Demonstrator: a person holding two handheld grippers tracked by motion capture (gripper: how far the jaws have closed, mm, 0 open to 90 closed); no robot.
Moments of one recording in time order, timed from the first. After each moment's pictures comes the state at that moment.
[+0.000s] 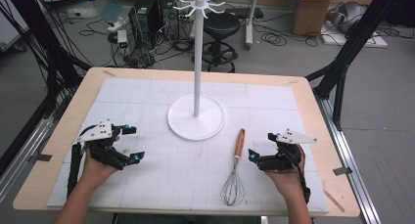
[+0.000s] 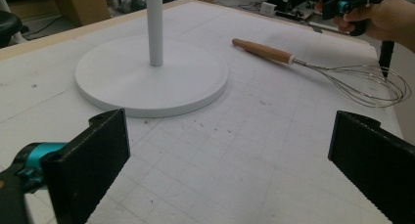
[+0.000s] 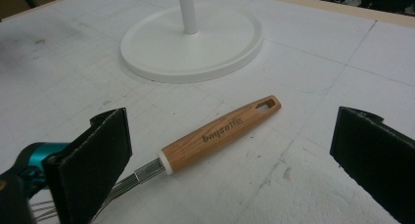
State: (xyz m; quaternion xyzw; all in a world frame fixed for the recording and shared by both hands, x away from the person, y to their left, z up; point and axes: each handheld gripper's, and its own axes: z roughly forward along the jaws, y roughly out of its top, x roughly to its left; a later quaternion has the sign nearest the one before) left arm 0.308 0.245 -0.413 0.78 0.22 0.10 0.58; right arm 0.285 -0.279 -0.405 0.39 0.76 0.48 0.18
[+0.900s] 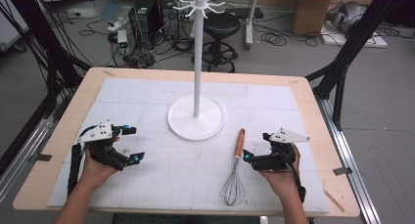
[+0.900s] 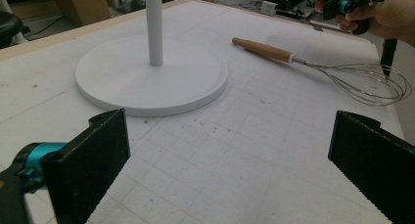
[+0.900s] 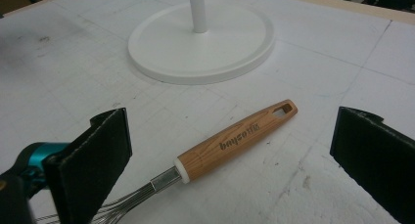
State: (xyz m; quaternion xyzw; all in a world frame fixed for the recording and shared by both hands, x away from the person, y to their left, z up) left arm 0.305 0.245 -0.413 0.78 0.21 0.10 0.58; right arm 0.284 -0.263 -0.401 0.39 0.77 0.47 0.18
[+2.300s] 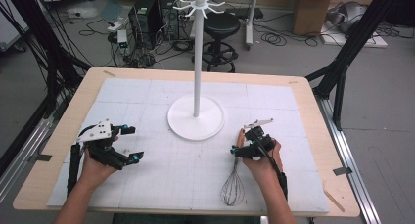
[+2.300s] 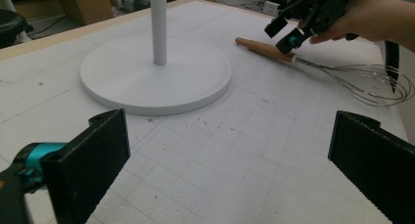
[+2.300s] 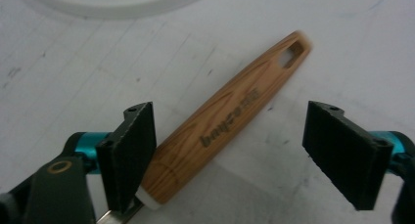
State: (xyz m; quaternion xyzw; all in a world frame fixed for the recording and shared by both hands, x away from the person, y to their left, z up) left arm 0.306 0.246 -0.412 0.78 0.22 0.10 0.58; right arm 0.332 -0.212 -0.422 0.48 0.82 0.28 0.14
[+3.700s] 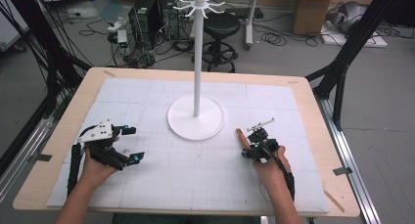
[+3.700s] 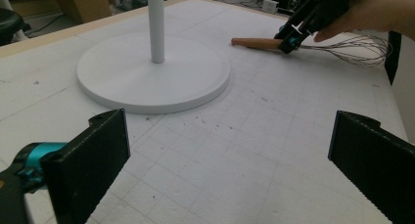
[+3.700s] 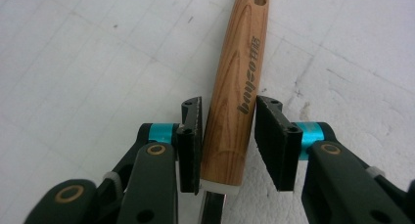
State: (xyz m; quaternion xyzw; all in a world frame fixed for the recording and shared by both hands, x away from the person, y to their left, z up) left arm 0.306 0.245 -0.414 0.78 0.22 0.10 0.58; right arm 0.326 -0.226 -0.416 0.49 0.84 0.22 0.12
